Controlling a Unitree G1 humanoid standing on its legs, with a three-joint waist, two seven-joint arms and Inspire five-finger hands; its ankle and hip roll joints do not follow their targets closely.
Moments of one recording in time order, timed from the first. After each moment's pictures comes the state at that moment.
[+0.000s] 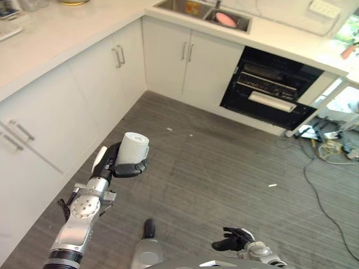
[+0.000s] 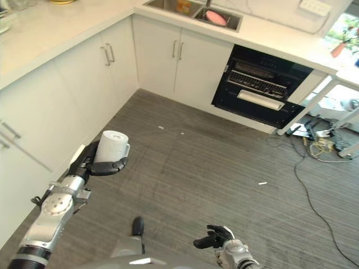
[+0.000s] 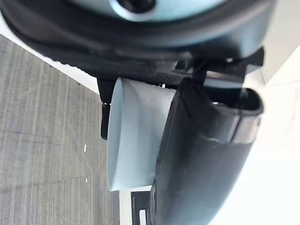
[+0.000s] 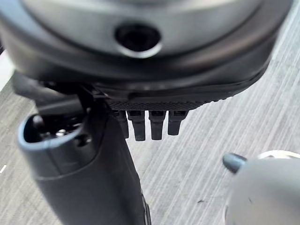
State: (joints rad) left arm 0.10 0.56 -0.02 0.08 -0.19 -0.04 0.01; right arm -0.09 -0.14 0.27 1.25 0.16 -0.06 0.03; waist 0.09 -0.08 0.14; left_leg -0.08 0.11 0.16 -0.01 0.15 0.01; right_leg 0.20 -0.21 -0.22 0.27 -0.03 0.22
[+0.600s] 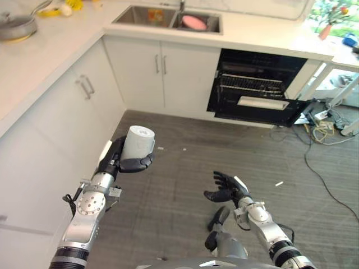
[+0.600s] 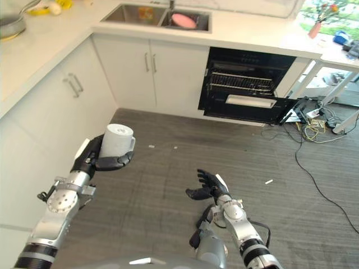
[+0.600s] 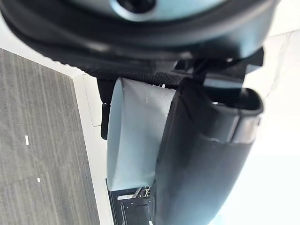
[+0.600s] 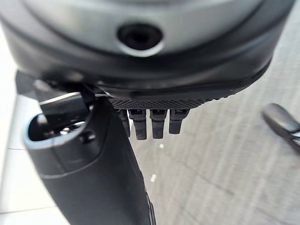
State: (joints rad) left arm 0.09 0.46 -0.01 0.05 -0.16 -0.05 0.00; right arm -0.03 -0.27 0.26 0.53 0.18 -0.06 0.04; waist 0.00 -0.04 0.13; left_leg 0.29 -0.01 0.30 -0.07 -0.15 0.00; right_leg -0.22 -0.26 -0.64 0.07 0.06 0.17
